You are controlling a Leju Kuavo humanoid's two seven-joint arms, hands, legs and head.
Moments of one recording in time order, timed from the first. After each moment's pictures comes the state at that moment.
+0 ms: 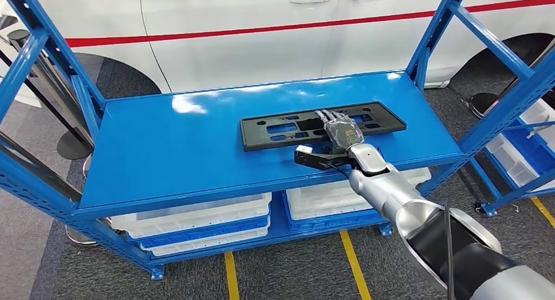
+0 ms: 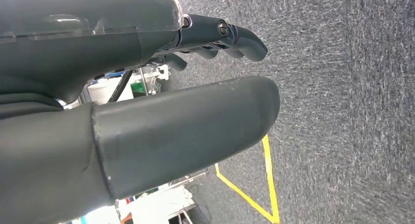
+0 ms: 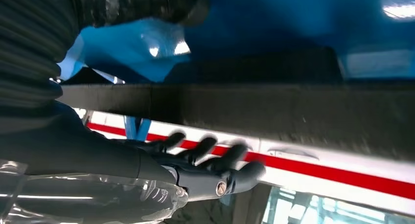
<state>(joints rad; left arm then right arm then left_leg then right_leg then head) 0.01 0.07 -0.31 -0.15 0.30 -0.04 0.09 -0.79 -0.26 0.54 -0.48 1.09 -0.33 -0.02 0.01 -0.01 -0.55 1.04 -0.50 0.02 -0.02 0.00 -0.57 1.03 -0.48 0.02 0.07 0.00</state>
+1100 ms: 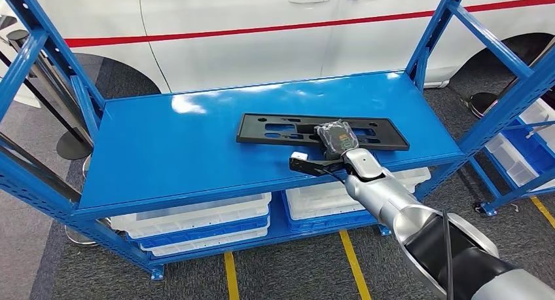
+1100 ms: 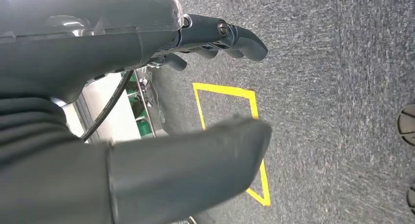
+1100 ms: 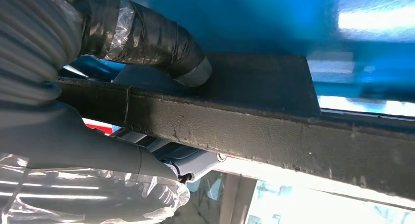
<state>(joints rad) 0.01 0.07 -0.31 -0.15 0.37 -0.06 0.07 -0.76 -0.24 0.54 -0.51 1.10 -0.37 -0.06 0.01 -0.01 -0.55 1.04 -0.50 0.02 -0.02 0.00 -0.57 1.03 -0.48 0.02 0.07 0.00</state>
